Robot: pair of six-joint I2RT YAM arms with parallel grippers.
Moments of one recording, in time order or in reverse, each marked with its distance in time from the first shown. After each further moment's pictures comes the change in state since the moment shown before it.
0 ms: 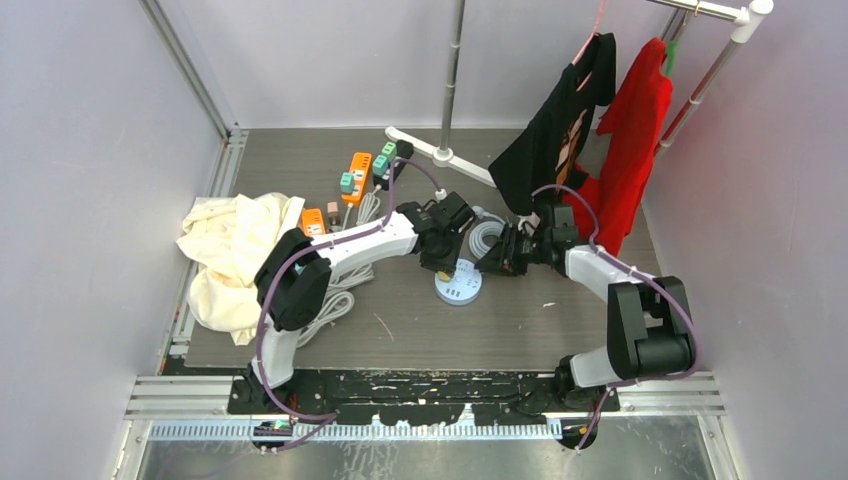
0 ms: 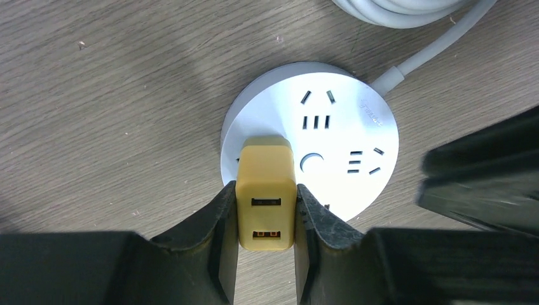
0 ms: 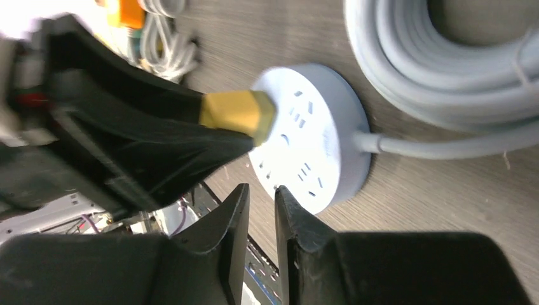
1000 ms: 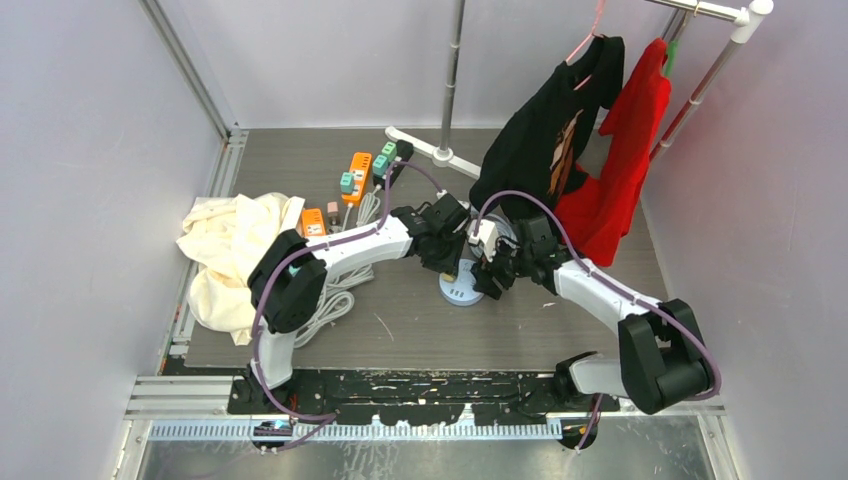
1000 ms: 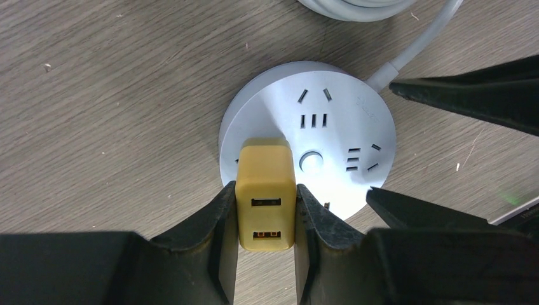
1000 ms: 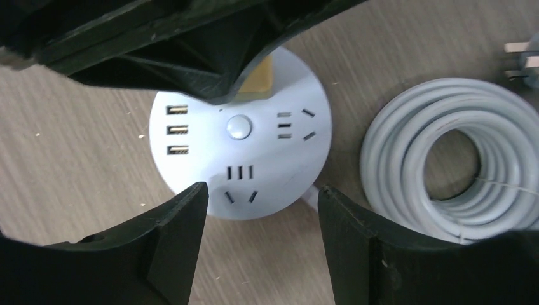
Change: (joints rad) left arm 0.008 -0.039 -0.082 0.120 0.074 0.042; right arm 0.217 -0.156 -0.016 -0.112 0.230 -1.118
